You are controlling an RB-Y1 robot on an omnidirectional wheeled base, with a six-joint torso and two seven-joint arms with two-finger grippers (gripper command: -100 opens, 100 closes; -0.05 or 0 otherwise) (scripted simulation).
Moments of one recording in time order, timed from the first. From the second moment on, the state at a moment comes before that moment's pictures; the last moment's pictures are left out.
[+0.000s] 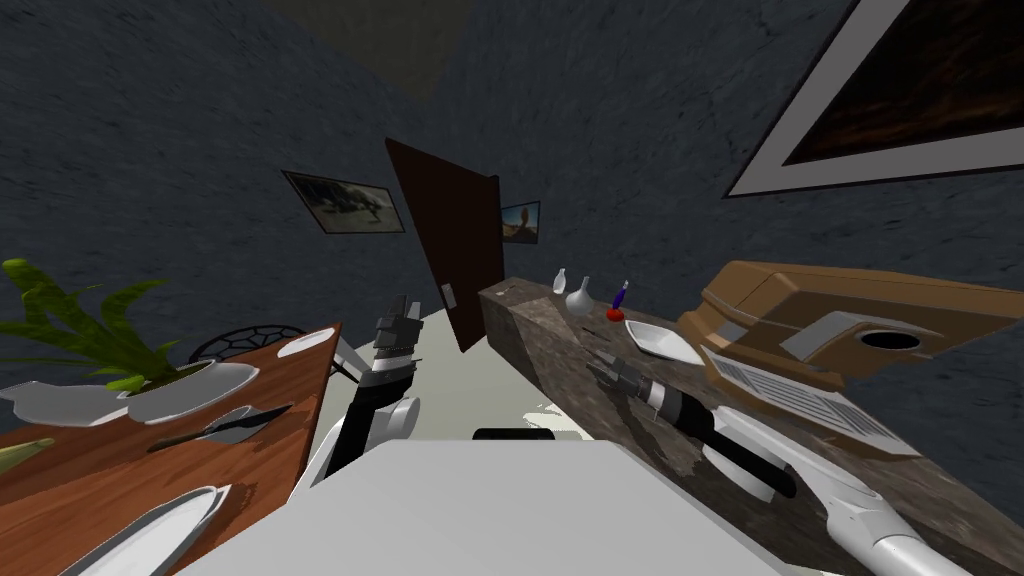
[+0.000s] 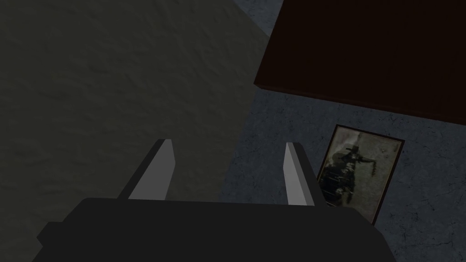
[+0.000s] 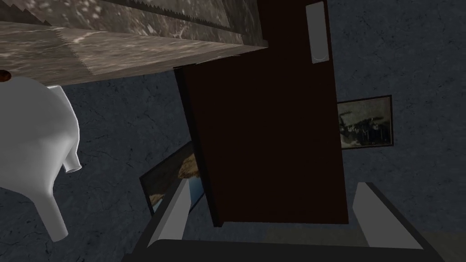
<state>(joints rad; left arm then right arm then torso) 0.47 0.03 0.07 -2.30 -0.07 -0.43 0.01 0.49 -0.99 0.06 -1.65 0.35 -0.74 0.29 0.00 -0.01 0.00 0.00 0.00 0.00</state>
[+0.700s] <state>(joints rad) 0.47 0.03 0.07 -2.30 -0.07 -0.43 0.01 0.54 -1.17 0.11 -1.51 0.43 -0.80 0.32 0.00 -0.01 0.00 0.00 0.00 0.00</state>
